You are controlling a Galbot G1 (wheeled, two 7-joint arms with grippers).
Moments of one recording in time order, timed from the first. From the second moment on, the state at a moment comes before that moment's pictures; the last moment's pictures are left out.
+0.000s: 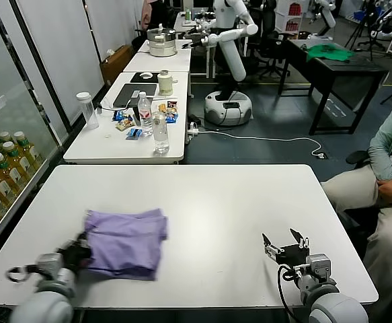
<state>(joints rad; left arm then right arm) 1.46 -1.14 -0.73 -2.12 -0.42 0.58 -0.25 -1.43 1.05 0.45 2.19 0.44 -0.58 0.21</state>
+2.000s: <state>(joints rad) 1.43 -1.21 -0.68 -2.24 -0.10 0.35 -0.06 -1.22 1.22 0.05 2.08 0.48 -0.56 0.26</state>
